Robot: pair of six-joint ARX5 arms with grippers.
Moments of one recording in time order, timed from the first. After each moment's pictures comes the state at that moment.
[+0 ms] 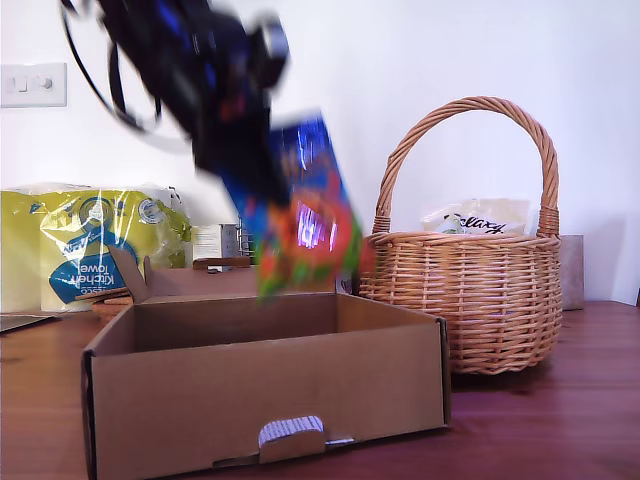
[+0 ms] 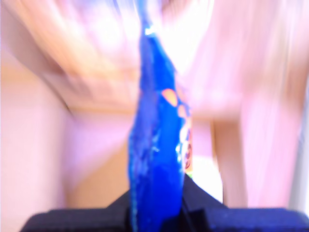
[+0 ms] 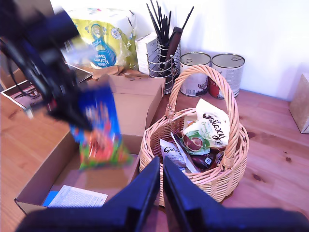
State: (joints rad) left arm -0.51 1.77 1.59 -0.91 0.57 0.47; right arm 0.25 0.49 0.90 -0.73 -0.26 -0.08
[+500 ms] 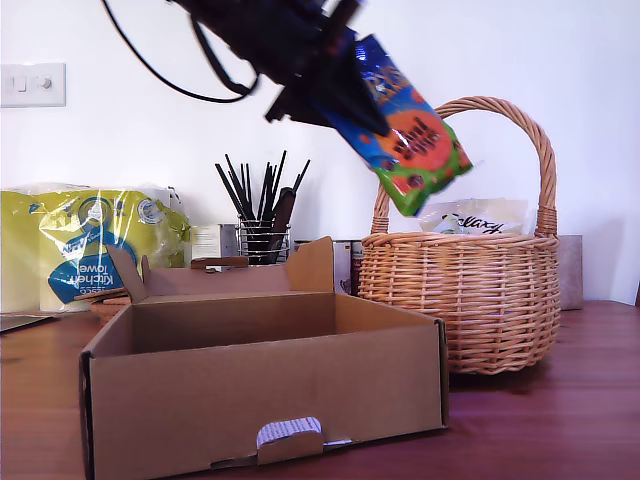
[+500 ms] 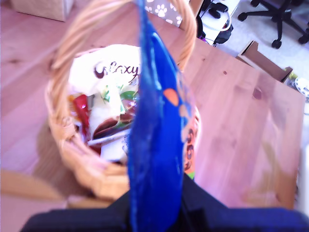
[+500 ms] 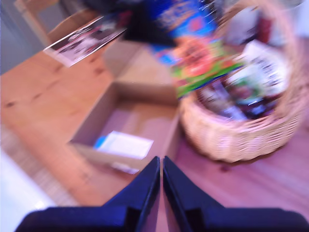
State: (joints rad) left arm -0.65 1.82 1.60 -0.45 0.48 0.10; right arm 0.25 0.49 0.90 -0.96 -0.44 -0.10
